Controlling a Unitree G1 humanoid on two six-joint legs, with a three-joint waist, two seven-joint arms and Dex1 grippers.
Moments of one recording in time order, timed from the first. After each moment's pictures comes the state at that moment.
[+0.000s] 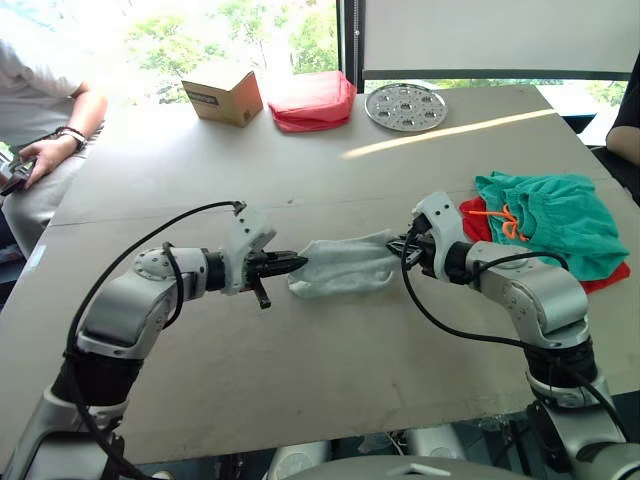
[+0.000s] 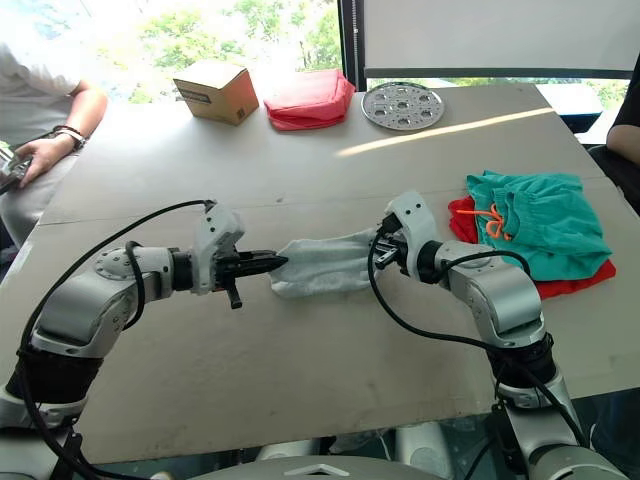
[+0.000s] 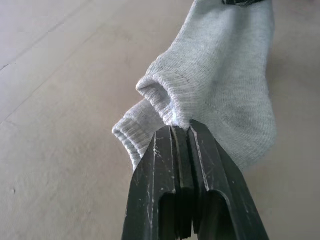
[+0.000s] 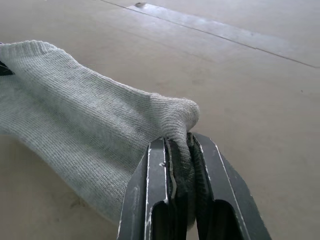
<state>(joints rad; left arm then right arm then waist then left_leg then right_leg) -0.36 0.84 -0.14 -0.15 -0.44 0.65 -0.92 -0.46 -0.31 0.13 -0.39 0.28 1.15 0.46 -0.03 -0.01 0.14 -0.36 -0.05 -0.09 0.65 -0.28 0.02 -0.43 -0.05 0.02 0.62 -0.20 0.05</state>
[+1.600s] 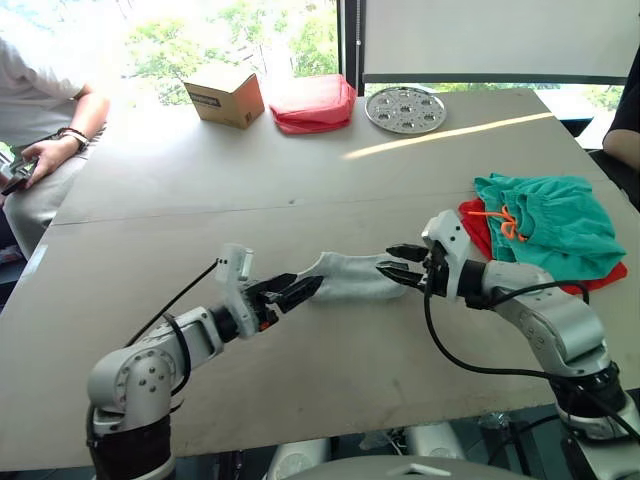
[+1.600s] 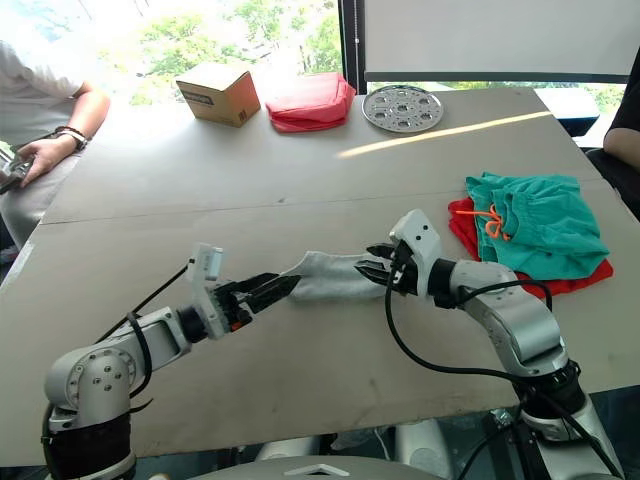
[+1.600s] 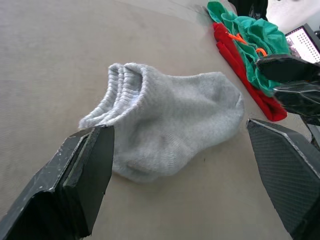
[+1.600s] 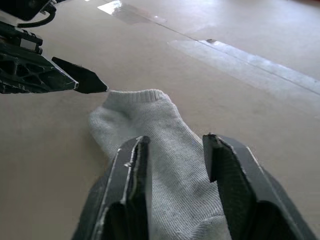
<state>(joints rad) -0.04 0.34 0.33 -0.47 -0.89 1.14 -0.40 -0.35 -0.45 0.21 -0.35 0.37 0.73 0.71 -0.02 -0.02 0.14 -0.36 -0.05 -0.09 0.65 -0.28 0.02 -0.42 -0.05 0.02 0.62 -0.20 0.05</state>
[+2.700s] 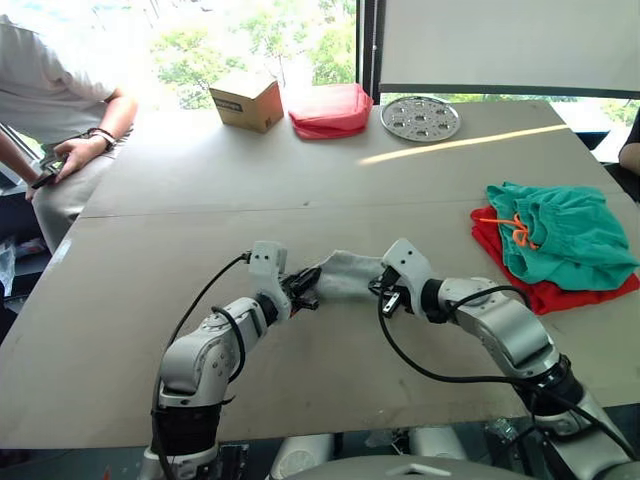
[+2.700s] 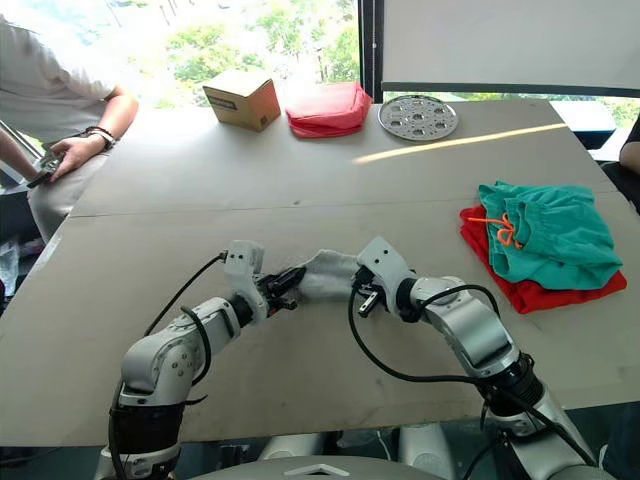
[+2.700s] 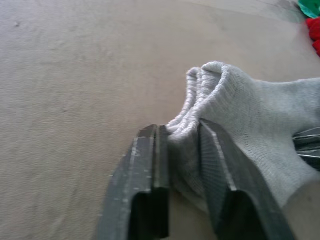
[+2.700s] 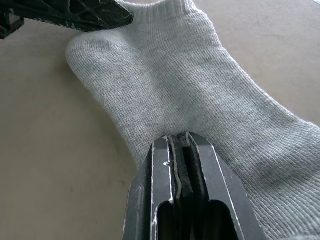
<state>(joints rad) -0.11 0.32 0.06 -0.31 -0.57 0.86 -0.26 -0.39 -0.33 0.40 -0.32 0.19 0.96 0.53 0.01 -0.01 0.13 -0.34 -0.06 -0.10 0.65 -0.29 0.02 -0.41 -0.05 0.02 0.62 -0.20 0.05</state>
